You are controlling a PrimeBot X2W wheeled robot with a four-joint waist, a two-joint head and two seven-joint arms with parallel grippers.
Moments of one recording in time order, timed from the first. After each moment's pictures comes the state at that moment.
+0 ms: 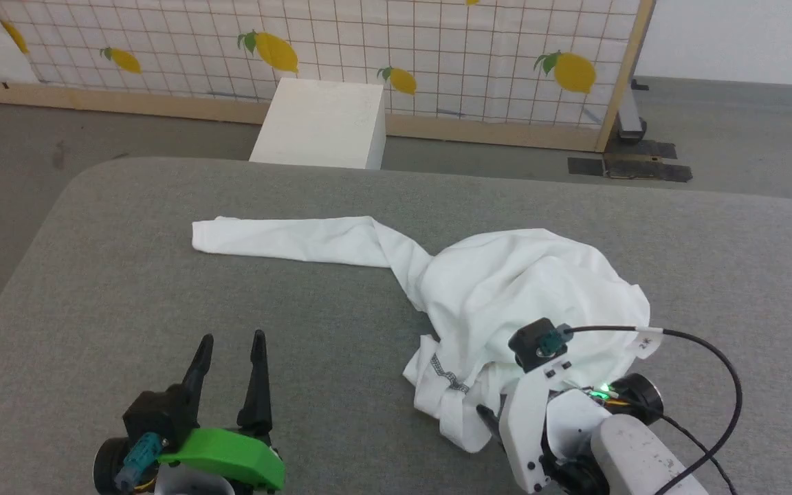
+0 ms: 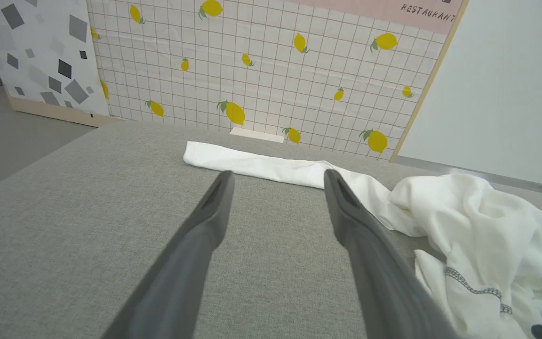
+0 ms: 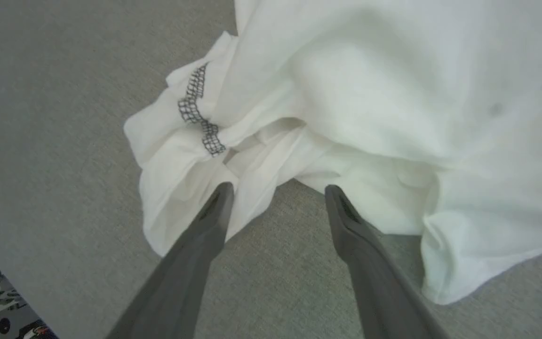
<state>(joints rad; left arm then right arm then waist) 0.01 0.16 -0.19 0.12 -0.36 0.06 -0.26 -0.27 -0.05 0.36 0.43 0.21 0.13 0.55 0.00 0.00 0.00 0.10</state>
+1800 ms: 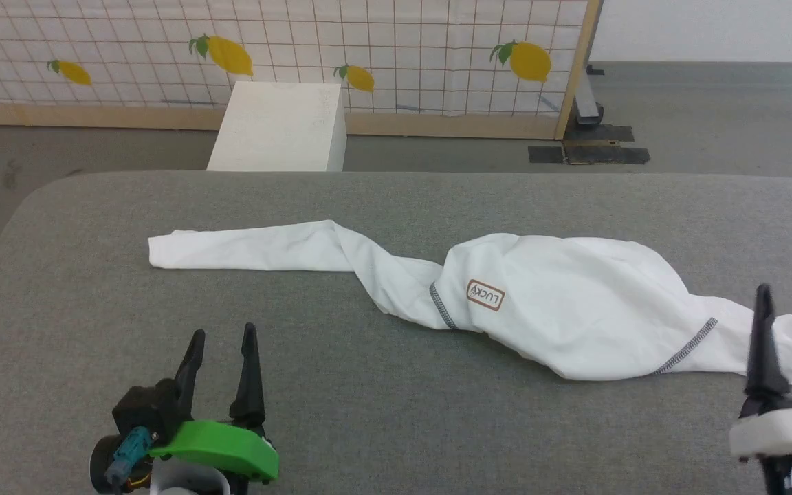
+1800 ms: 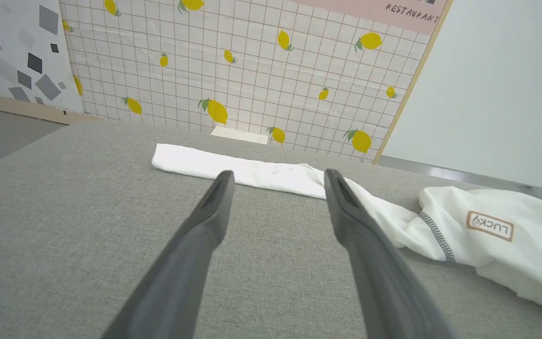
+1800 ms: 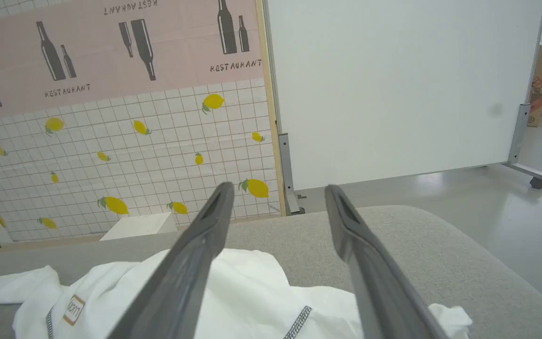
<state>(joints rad) -0.01 0.09 -0.10 0.16 -0.31 -0.01 -0.26 0.01 -0.05 -0.29 -0.01 0.17 0.13 -0.16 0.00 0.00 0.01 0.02</state>
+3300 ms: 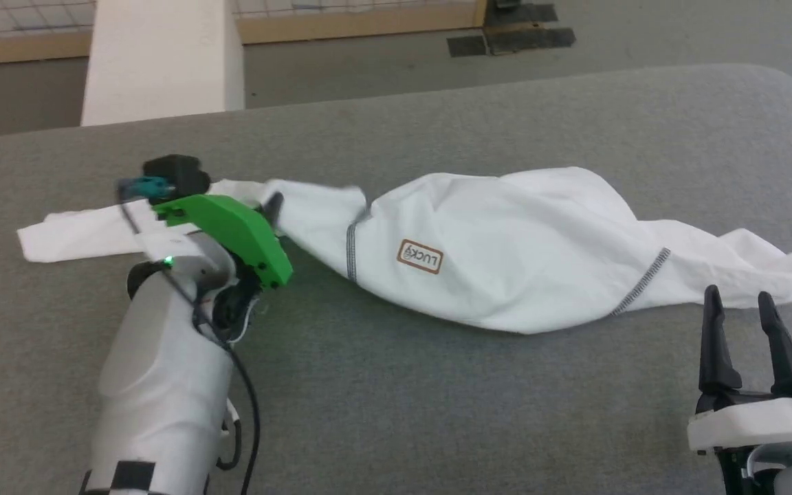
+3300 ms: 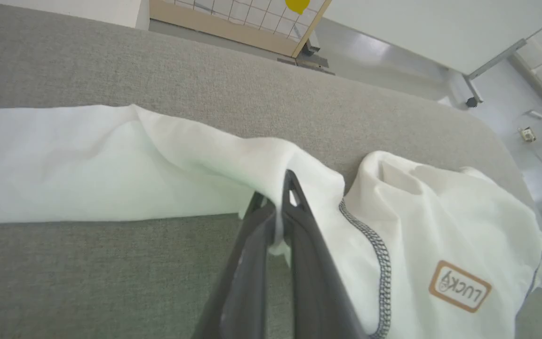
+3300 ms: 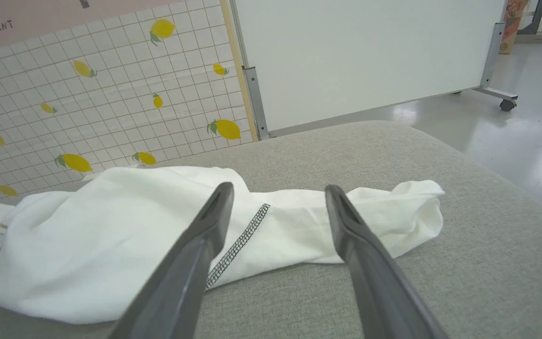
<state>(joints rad) -0.66 0.09 -0.10 0.65 -0.56 -0.08 0.28 -0.02 -0.05 -0.18 0.13 0.22 0.13 -0.26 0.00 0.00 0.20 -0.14</state>
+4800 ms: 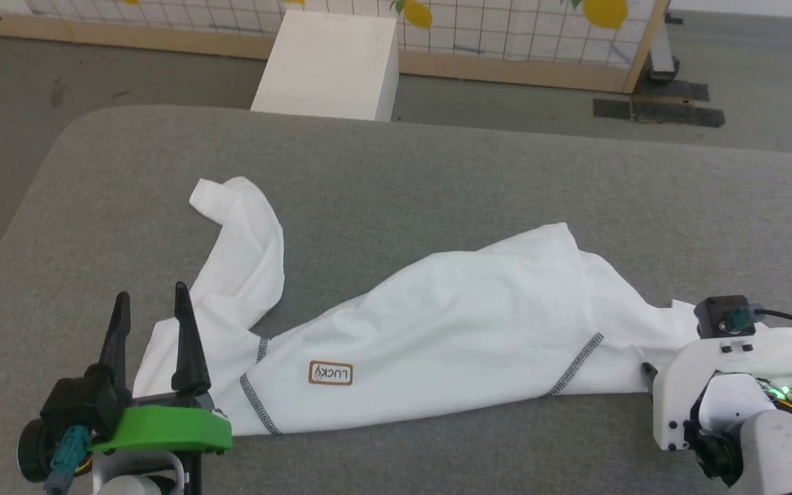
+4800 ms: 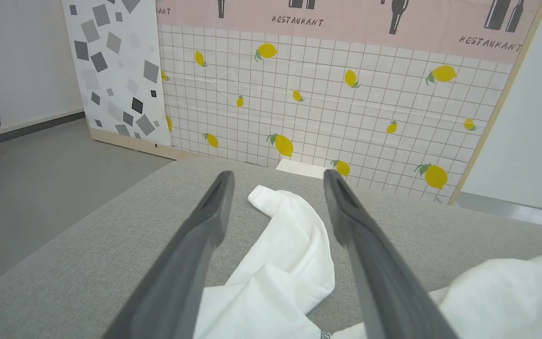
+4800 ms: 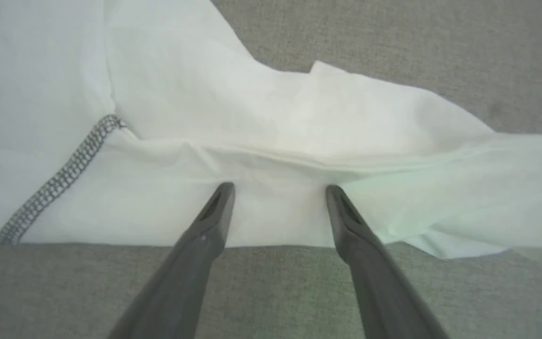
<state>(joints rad) 0.01 0.10 0.01 -0.04 -0.24 0.05 -0.26 -0.18 -0.05 -0.17 0.27 -0.05 0.13 0.61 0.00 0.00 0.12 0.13</state>
